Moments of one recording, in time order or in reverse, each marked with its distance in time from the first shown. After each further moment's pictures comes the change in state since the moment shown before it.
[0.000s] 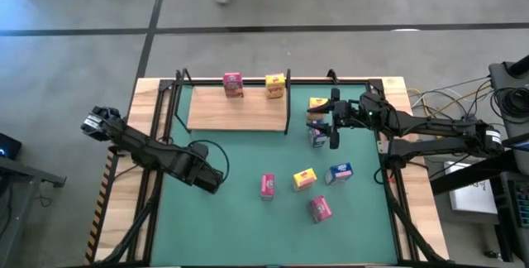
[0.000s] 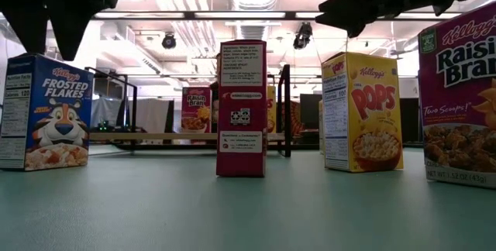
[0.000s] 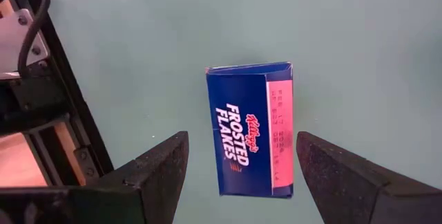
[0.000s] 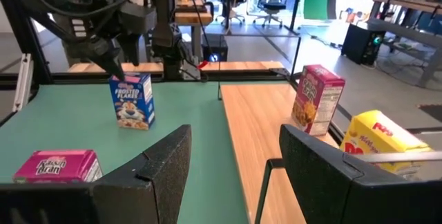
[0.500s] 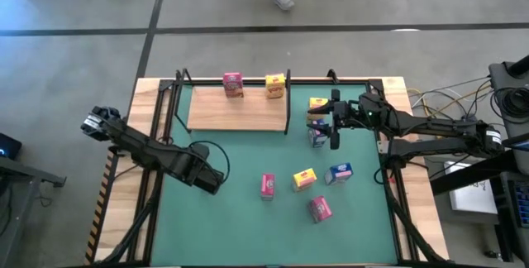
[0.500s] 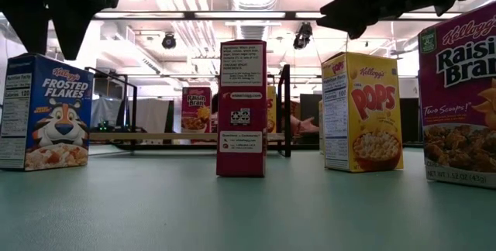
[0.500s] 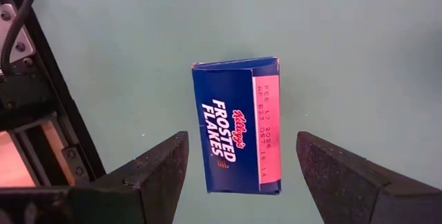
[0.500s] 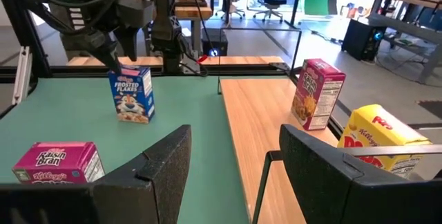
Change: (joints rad) left arm -0.001 0.001 -0.003 0.029 0.003 0.000; right arm 0.000 -0.006 0.000 -0.027 0.000 -0.009
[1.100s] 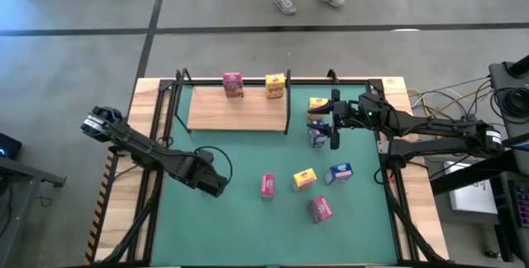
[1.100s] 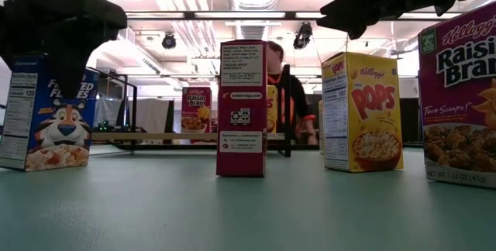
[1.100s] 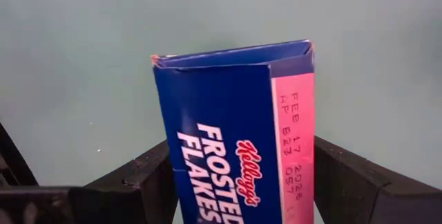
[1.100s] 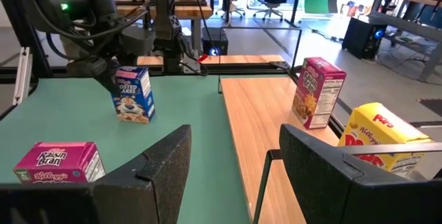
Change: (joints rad) left arm 0.003 0.000 -0.187 0.261 0.025 0.024; right arm 0.000 0.000 0.000 -0.003 0.000 0.006
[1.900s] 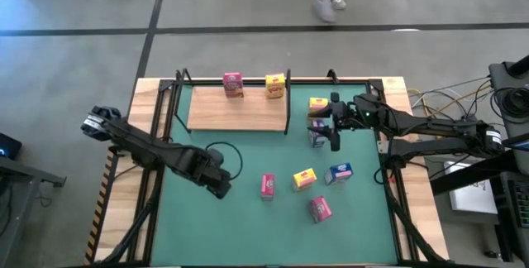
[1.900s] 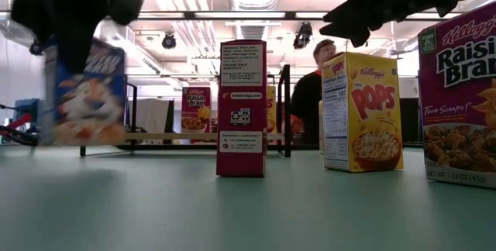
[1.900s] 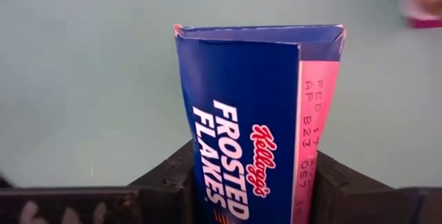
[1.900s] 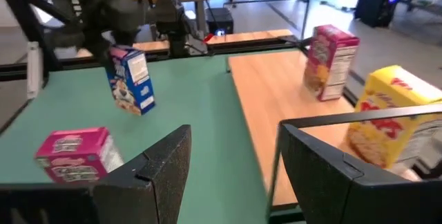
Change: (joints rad) left arm 0.047 -0.002 0.119 0.001 0.035 0.350; right arm 0.000 -0.001 0.002 -0.078 -0.018 0.074
